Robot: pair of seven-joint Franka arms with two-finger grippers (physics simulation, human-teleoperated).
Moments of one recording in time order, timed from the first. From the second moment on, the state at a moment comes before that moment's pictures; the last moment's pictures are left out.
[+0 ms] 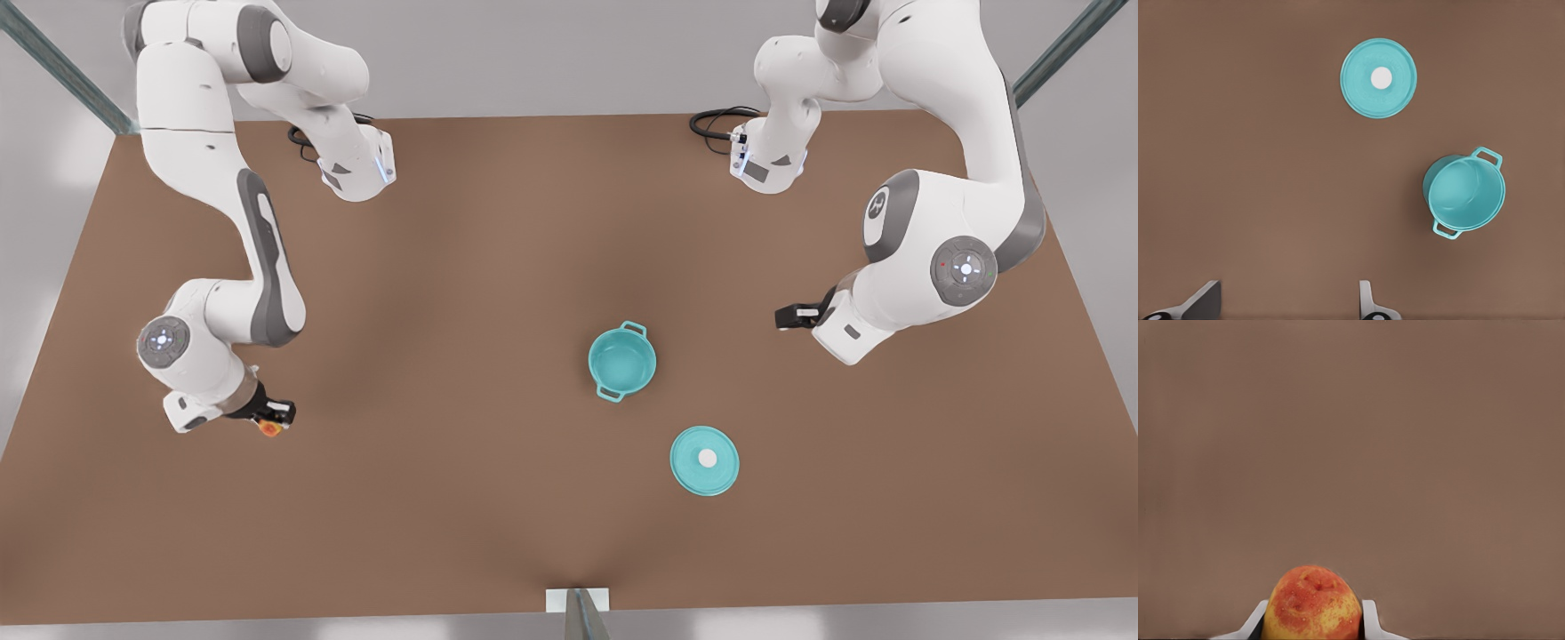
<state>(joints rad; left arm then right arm) -0.21 0.27 0.01 -1.44 -0.10 1.51 -0.23 0.13 0.40 -0.13 -1.83 0.05 2.32 0.11</state>
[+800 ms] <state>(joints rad) -0.18 0.26 0.00 -1.42 -0.09 1.52 -0.22 0.58 0.69 0.21 -1.30 0.05 2.24 0.95</state>
